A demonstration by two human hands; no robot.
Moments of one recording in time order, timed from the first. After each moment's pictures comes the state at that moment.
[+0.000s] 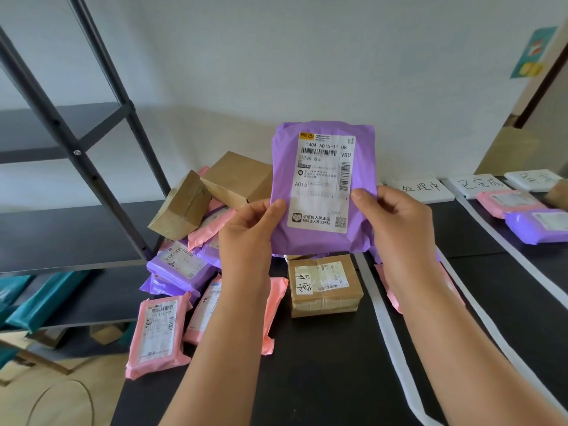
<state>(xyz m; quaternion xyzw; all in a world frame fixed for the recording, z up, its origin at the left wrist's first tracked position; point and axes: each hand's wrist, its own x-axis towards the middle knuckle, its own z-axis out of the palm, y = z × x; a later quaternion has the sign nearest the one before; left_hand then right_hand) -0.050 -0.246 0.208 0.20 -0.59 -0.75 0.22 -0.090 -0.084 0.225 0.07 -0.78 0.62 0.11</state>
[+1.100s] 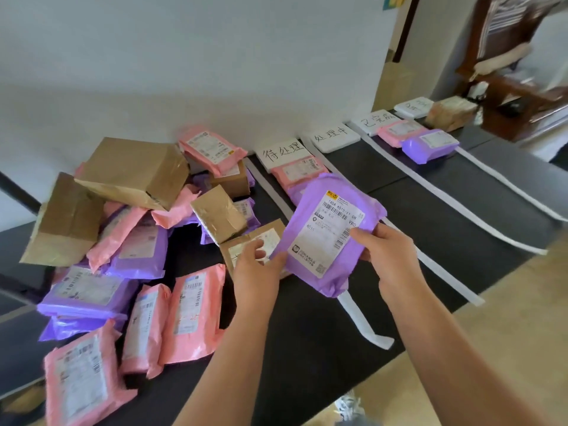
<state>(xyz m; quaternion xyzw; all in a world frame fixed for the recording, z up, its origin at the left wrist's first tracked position) -0.078 -0.181 0.079 0.21 -0.81 -0.55 -0.03 -0.069 0.006 0.115 -0.27 -0.74 0.62 0.02</state>
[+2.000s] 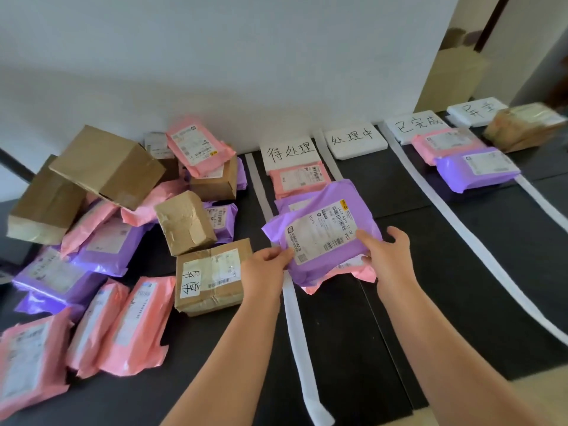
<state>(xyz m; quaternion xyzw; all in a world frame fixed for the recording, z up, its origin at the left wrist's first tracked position) -0.185 -0.028 0.053 0.40 -0.68 -0.62 -0.04 -0.223 0.148 0.048 -0.31 -0.68 0.66 -0.04</state>
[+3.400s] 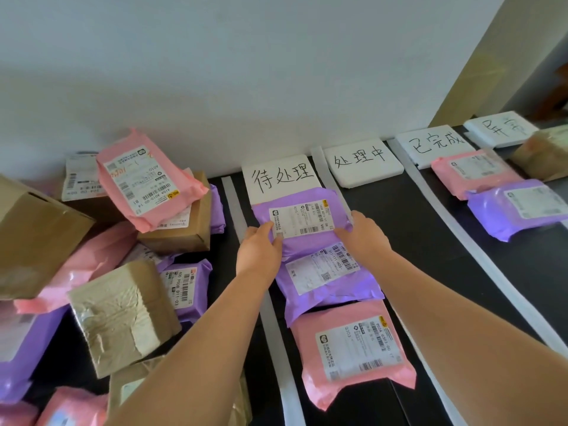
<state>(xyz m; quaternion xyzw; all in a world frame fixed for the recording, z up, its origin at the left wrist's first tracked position) -0.430 -0.089 -0.054 0.15 -0.92 -0.34 -0.09 -0.471 0.107 -0.044 -0.10 -0.95 0.25 -0.18</state>
